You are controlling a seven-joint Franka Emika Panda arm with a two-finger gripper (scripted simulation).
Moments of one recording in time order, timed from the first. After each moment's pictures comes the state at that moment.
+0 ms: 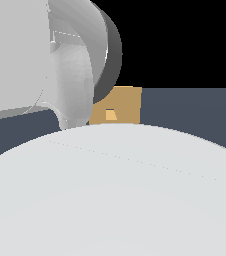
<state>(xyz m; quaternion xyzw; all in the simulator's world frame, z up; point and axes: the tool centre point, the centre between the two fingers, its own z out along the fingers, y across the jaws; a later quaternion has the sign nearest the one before) 0.002 -0.263 0.018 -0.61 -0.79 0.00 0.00</state>
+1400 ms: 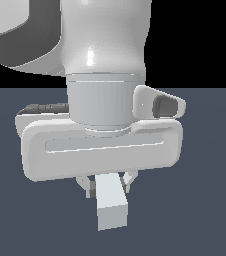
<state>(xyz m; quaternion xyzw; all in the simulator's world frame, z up) -0.008 -0.143 0.051 -0.64 -0.77 0.00 0.00</state>
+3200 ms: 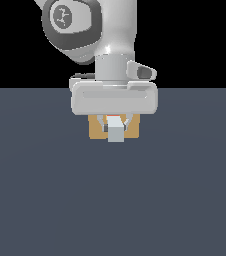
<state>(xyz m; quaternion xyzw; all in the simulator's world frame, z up) 0.004 0.013 0.096 -0.69 -0.73 0.00 0.00</state>
